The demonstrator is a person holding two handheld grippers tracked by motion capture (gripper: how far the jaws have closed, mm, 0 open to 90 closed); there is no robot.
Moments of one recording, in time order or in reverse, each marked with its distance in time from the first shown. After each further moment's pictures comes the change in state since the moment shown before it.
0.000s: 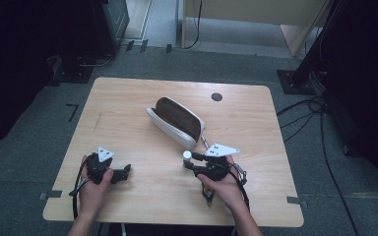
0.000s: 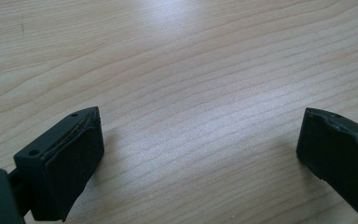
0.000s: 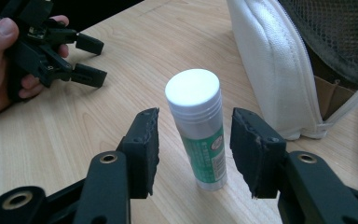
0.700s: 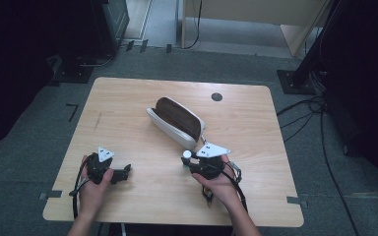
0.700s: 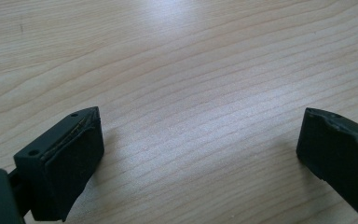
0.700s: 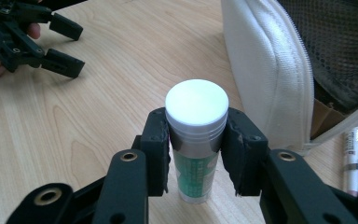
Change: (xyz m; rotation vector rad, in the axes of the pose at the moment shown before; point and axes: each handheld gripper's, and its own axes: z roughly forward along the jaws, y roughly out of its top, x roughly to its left) left arm 0.000 0.000 0.000 0.002 -0.002 0.005; right arm 0.009 0.006 0.013 0.028 -0.098 -0.116
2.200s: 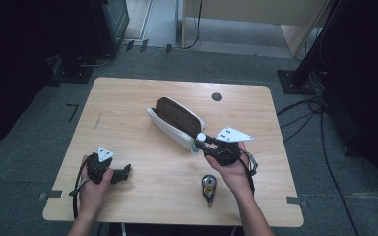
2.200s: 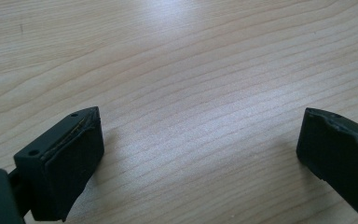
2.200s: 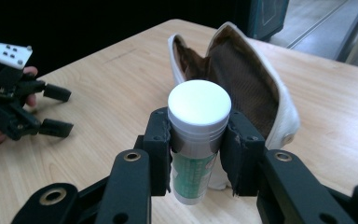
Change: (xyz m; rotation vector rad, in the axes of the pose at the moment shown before) left arm 0.000 0.000 0.000 0.001 0.000 0.003; right arm -0.028 0.044 -0.048 -0.126 -0.058 0.086
